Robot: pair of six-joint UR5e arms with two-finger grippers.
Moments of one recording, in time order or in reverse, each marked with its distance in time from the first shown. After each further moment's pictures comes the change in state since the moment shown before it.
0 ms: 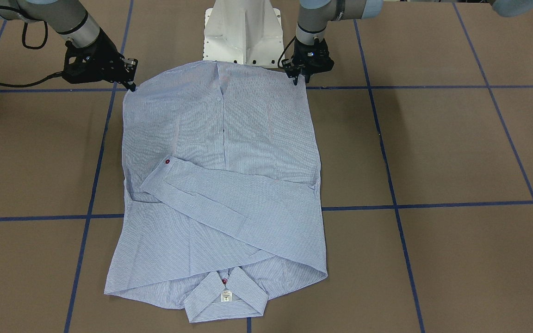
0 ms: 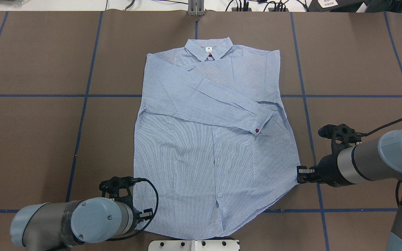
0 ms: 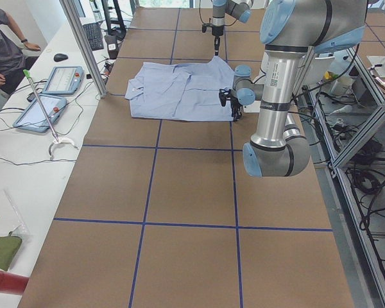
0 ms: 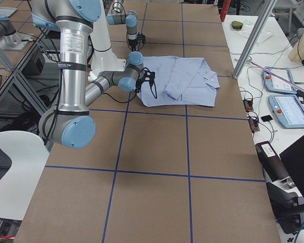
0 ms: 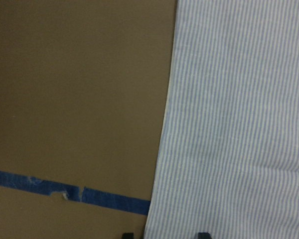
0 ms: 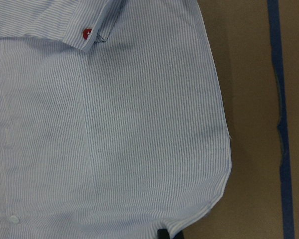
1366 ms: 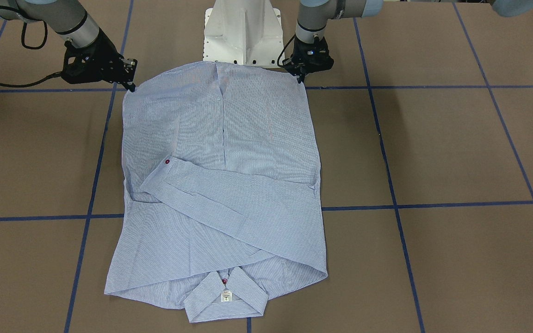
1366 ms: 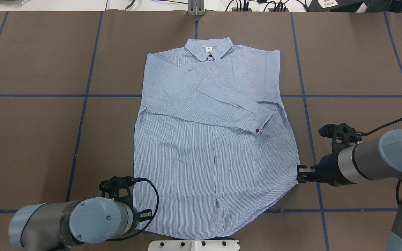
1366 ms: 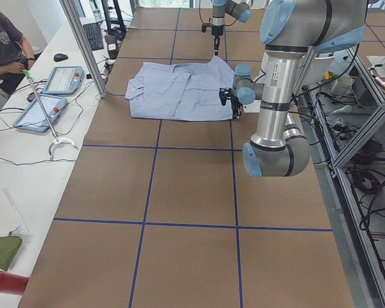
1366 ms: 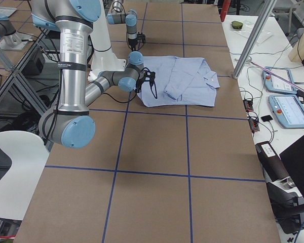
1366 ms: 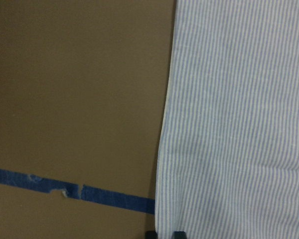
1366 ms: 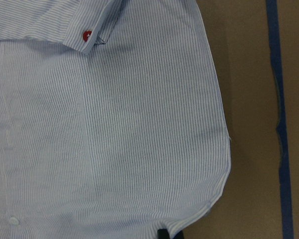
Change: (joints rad) left arm 0.000 -0.001 -0.013 0.004 0.000 -0.003; right arm 0.002 0.000 0.000 0.000 0.000 -0.001
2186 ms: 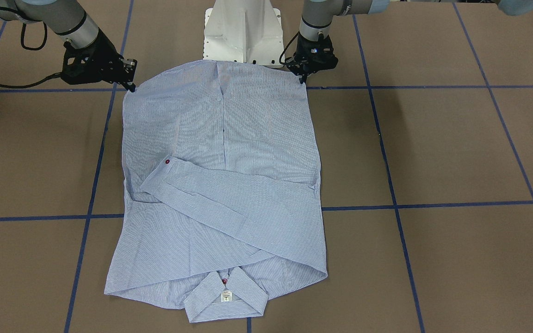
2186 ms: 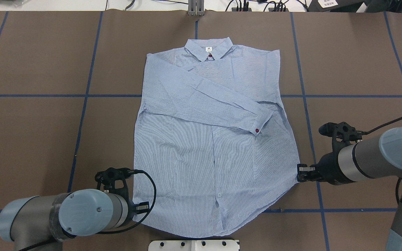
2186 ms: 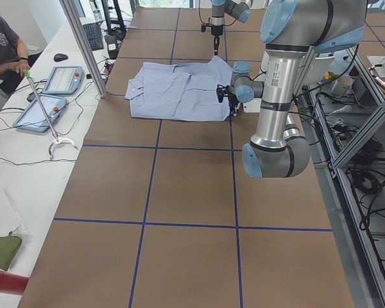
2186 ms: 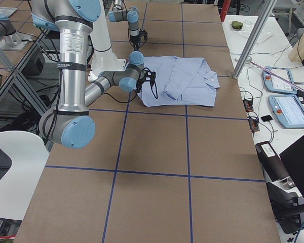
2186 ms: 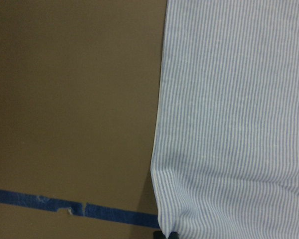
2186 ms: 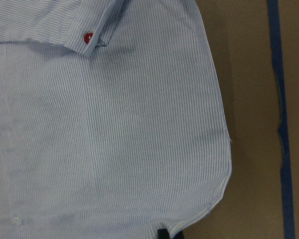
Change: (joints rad) left arm -0.043 0.017 -0.043 0.008 0.001 0.074; right arm 0.011 0.004 -0.005 0.003 0.015 0.000
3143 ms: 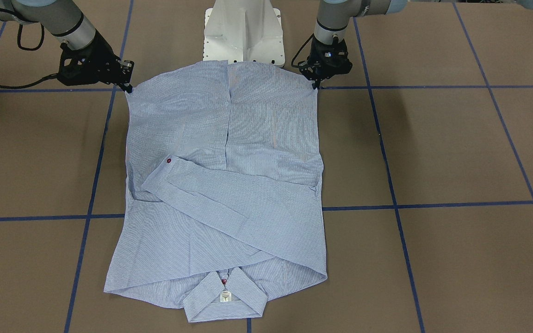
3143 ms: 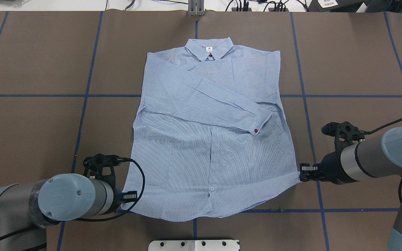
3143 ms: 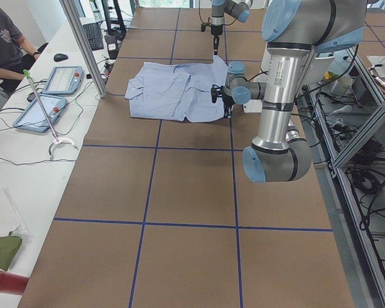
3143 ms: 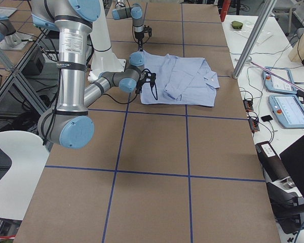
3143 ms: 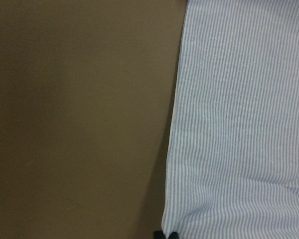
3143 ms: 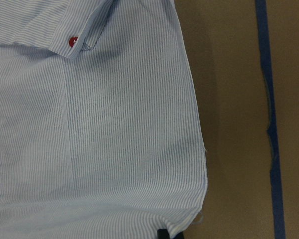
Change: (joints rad) left arm -0.059 0.050 -0.053 0.001 -0.033 0.104; right arm 0.008 -0.012 -0.001 0.002 0.004 0.000
